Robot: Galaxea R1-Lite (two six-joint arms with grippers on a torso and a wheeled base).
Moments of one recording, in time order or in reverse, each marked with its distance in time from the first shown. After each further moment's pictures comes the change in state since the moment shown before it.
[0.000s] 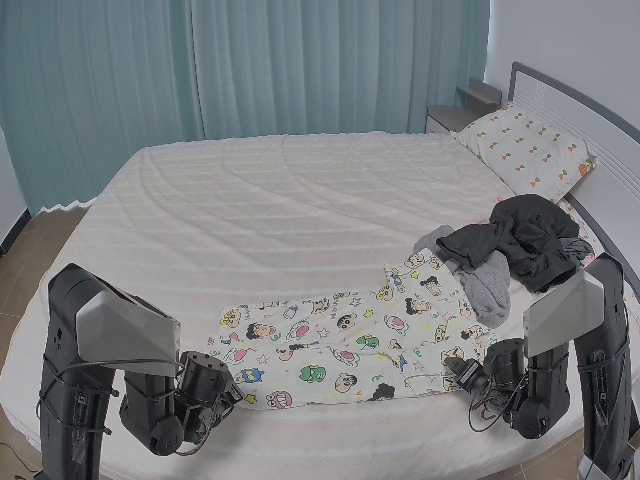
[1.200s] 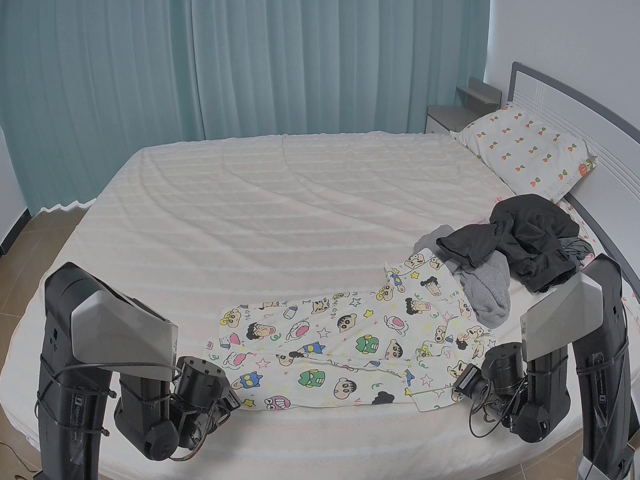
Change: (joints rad) left arm -0.012 -0.025 0.064 -0.009 0.001 0.031; right arm 0.025 -0.012 0.041 0.000 -0.049 -0.067
